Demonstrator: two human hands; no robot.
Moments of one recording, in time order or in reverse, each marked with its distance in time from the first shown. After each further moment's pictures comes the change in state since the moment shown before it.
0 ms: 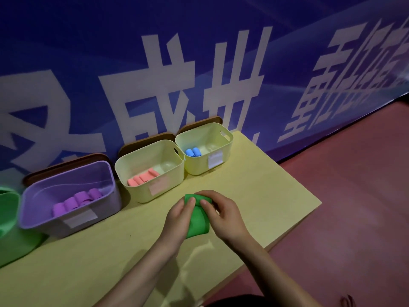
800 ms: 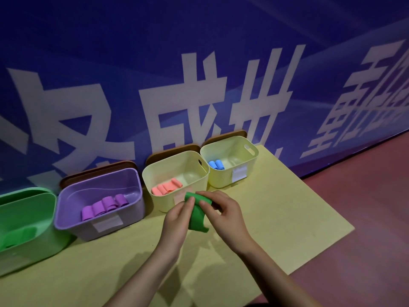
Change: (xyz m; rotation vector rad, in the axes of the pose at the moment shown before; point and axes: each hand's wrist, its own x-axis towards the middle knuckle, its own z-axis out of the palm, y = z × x) left_hand 0.015 0.018 -0.058 -0.109 0.183 0.030; right_hand 0.042 -0.020 0.054 0.045 0.000 -0.050
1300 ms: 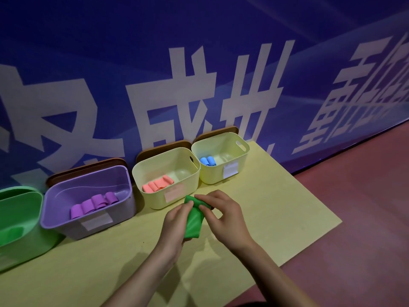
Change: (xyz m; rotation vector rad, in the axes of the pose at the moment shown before) left_hand -0.013 -0.003 0.021 -0.050 -0.012 -0.183; right_hand -0.012 0.016 -0.025 -0.201 0.012 -0.166
